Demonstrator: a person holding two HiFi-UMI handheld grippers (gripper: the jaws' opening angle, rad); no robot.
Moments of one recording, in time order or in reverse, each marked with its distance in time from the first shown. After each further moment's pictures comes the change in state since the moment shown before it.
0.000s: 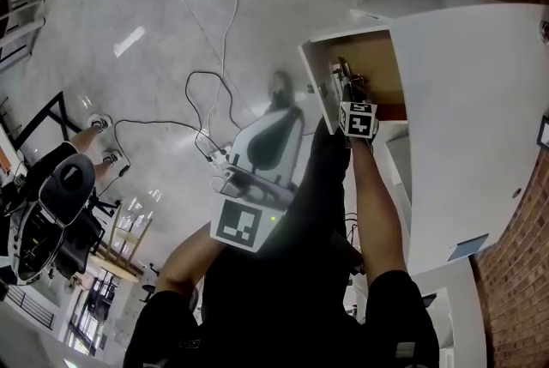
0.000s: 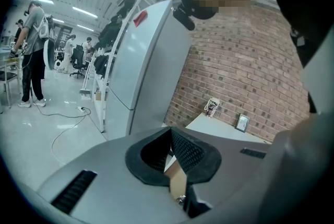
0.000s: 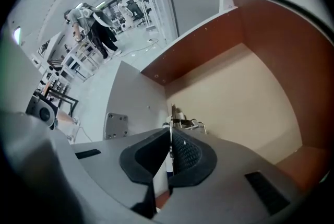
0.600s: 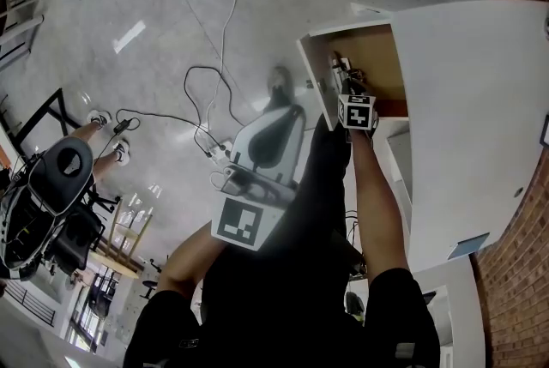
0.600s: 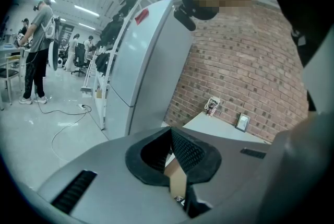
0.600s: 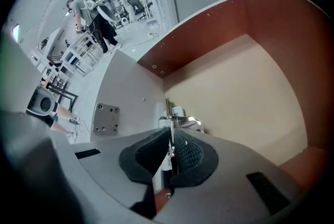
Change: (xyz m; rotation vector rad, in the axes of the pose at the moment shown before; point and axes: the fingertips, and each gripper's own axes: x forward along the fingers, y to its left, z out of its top) left arm 0.003 -0.005 -0.013 -0.014 0.008 0.009; right arm 0.017 -0.004 -0.012 -0.022 0.053 -0.003
